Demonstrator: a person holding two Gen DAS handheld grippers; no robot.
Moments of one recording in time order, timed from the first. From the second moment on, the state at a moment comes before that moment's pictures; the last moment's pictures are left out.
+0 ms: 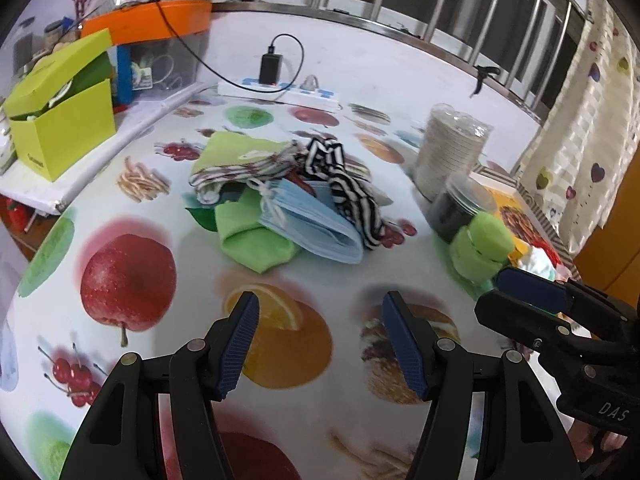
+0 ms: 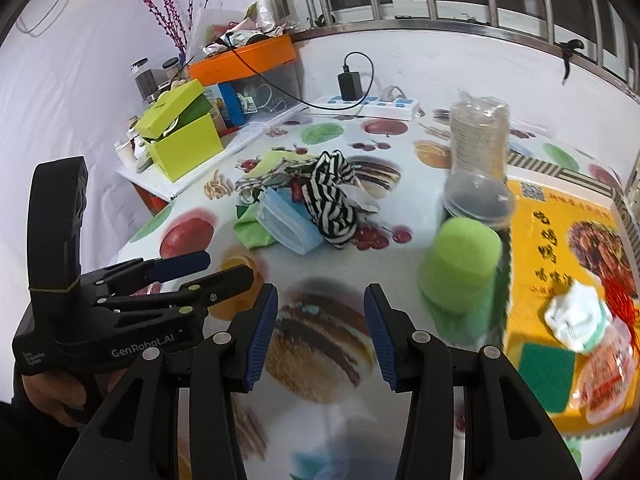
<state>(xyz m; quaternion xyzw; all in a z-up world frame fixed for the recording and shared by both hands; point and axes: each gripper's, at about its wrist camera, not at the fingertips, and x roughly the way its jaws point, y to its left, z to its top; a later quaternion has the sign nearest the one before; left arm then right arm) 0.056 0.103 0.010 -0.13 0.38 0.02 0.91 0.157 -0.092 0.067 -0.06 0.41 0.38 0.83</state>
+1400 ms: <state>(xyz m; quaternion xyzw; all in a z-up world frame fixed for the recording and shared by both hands) 0.132 0.154 -0.007 -0.19 0.37 0.00 0.91 0.229 -0.021 0.028 -0.08 0.44 0.37 0.81</state>
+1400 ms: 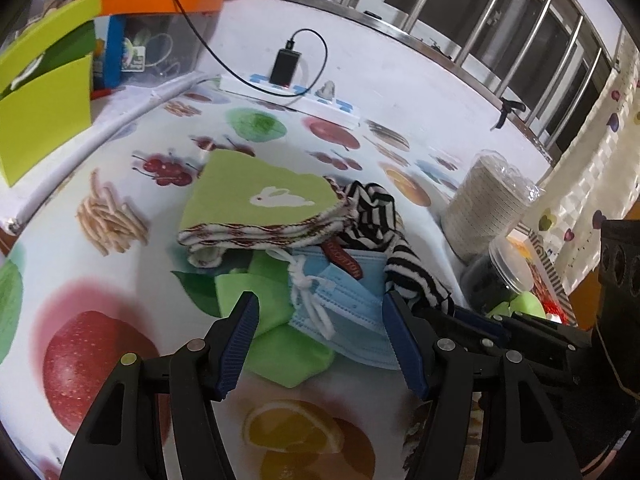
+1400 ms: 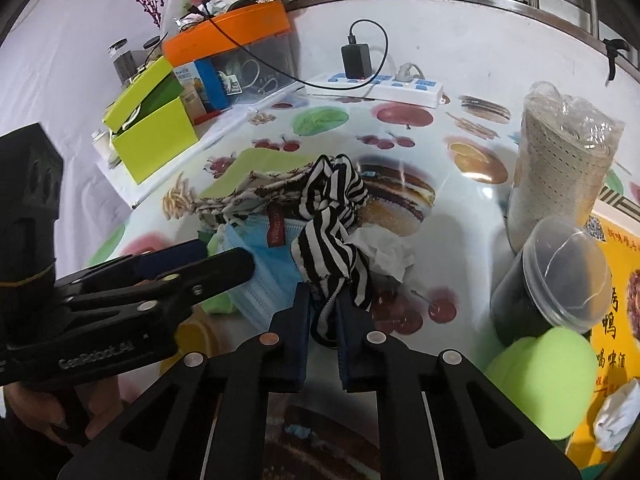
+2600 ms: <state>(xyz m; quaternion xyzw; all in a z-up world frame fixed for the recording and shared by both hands) 0.100 0.141 -0.001 -0.19 0.38 -0.01 0.90 0.190 -0.062 0.060 -0.05 0.41 0.37 0.83</state>
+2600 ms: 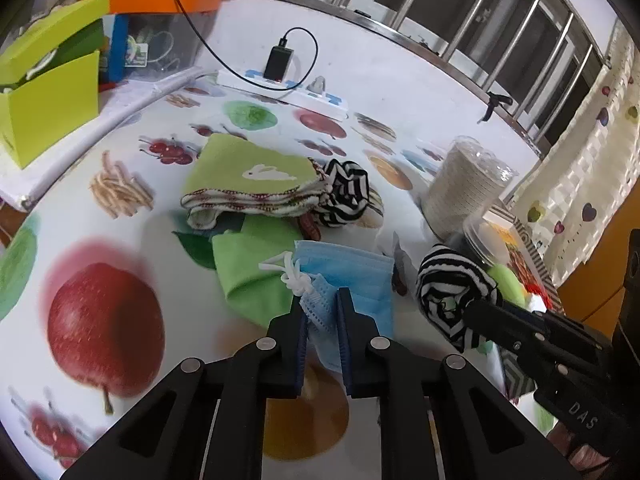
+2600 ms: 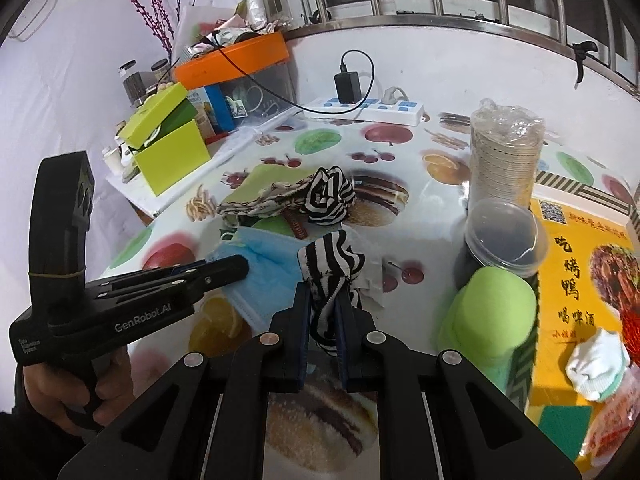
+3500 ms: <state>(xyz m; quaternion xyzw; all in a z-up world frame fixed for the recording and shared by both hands) 0.037 0.119 0.005 -0.18 0.39 -0.03 0.90 0.136 -0.110 0.033 -0.07 0.46 0.37 0.80</state>
